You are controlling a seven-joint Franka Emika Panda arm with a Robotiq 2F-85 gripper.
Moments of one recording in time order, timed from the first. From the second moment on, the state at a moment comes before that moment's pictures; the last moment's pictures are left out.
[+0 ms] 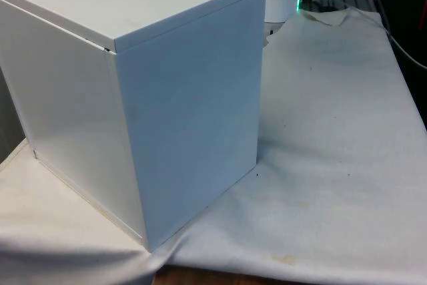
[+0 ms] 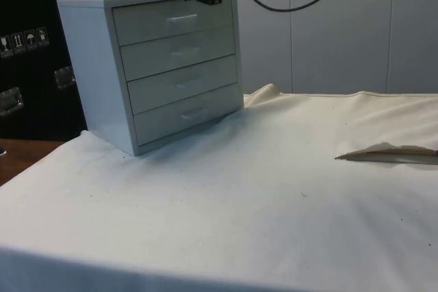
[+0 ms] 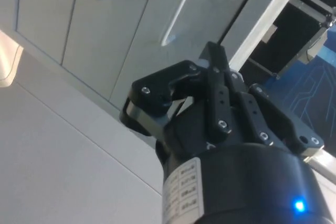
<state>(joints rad) 0.82 -0.31 -0.92 -2.42 -1.88 2.52 0.38</state>
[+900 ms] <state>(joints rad) 0.82 -0.57 -0.77 -2.56 -1.88 2.30 0.37</state>
